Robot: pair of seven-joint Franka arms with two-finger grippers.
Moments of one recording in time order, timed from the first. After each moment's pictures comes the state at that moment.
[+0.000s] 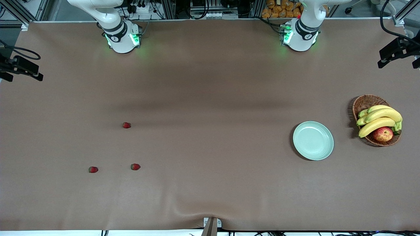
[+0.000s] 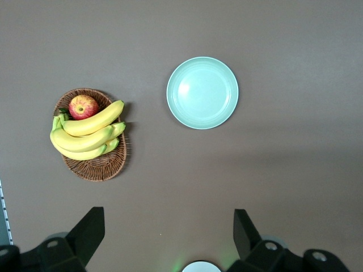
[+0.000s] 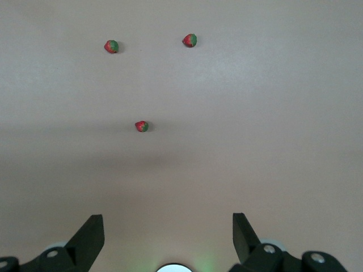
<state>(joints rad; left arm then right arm) -0.01 -0.07 -0.01 -1.51 0.05 1.43 0.05 -0.01 0.01 -0.06 -1.47 0.01 1.40 -0.07</state>
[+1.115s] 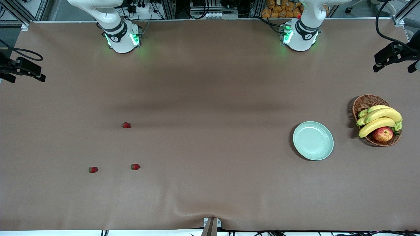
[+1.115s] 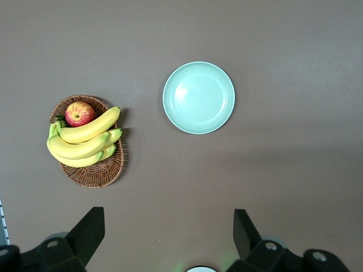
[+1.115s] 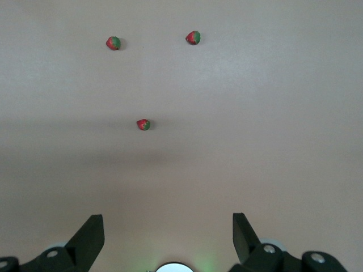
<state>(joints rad) -0.01 -0.06 -0.03 -1.50 0.05 1.45 0.05 0.00 0.02 -0.05 -1.48 0.01 1.40 -0.07</state>
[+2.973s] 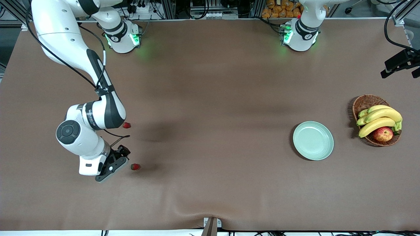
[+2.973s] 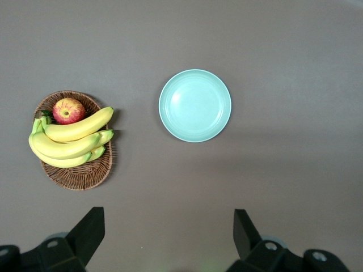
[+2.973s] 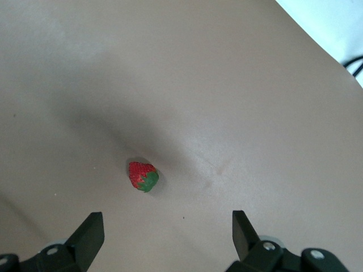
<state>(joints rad) 0.07 -0.04 -0.02 -1.52 -0.04 1.50 0.04 0.21 0.67 -0.05 -1.49 0.01 2.32 -0.63</state>
